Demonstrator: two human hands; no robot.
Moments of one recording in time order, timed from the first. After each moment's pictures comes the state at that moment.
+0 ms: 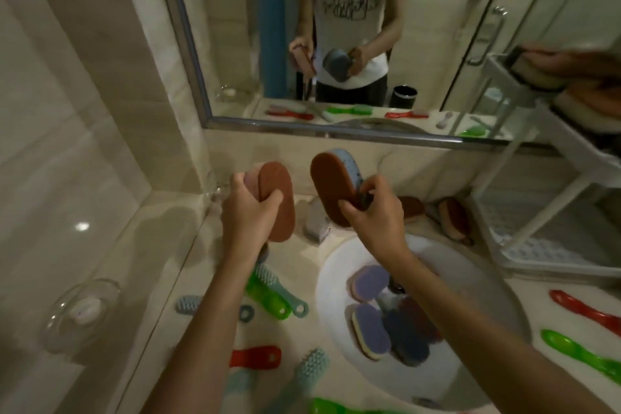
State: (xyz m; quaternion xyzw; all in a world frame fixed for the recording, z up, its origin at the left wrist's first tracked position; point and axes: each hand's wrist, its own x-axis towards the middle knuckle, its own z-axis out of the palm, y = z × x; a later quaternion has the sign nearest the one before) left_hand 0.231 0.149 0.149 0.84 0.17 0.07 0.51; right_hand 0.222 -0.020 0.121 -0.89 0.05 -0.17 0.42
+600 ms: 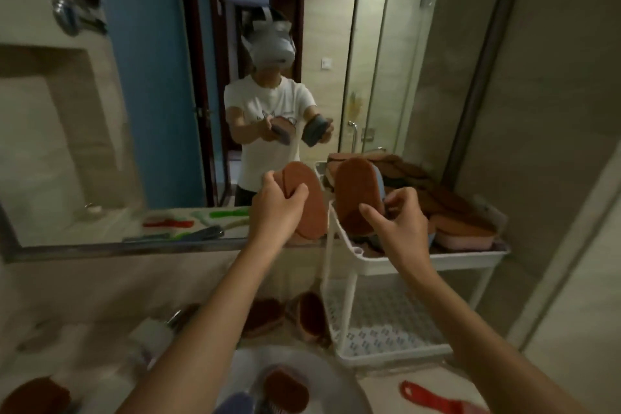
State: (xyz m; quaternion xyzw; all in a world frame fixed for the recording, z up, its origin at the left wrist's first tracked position) left_hand 0.249 -0.184 0.282 0.83 -0.09 0.08 0.55; right_hand 0.185 -0.338 0.256 -0.80 0.12 -0.37 0.45
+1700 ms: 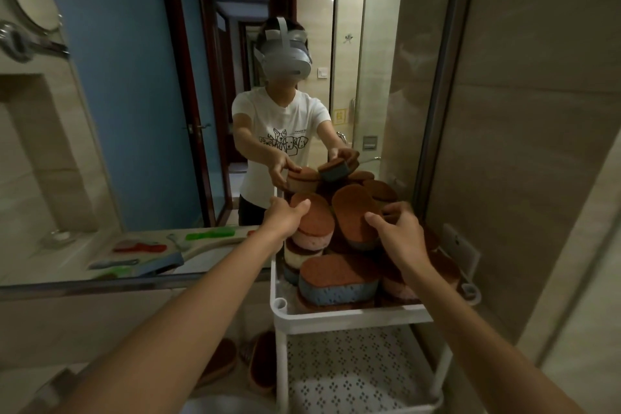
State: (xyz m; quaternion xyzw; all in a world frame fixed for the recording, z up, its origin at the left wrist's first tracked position) left_hand 0.366 -0.350 0.256 0.83 -0.06 -0.08 0.54; right_hand 0.248 -0.509 0.256 -0.77 0.18 -0.27 0.55
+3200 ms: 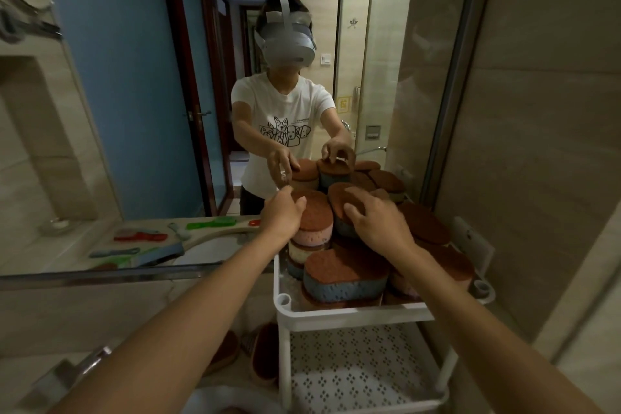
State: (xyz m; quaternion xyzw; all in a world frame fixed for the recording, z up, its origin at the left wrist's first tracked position) left_hand 0.348 -0.351 0.259 0.92 -0.10 0.07 0.38; right_hand 0.275 -0.489 0.265 -0.95 0.09 -0.18 0.23
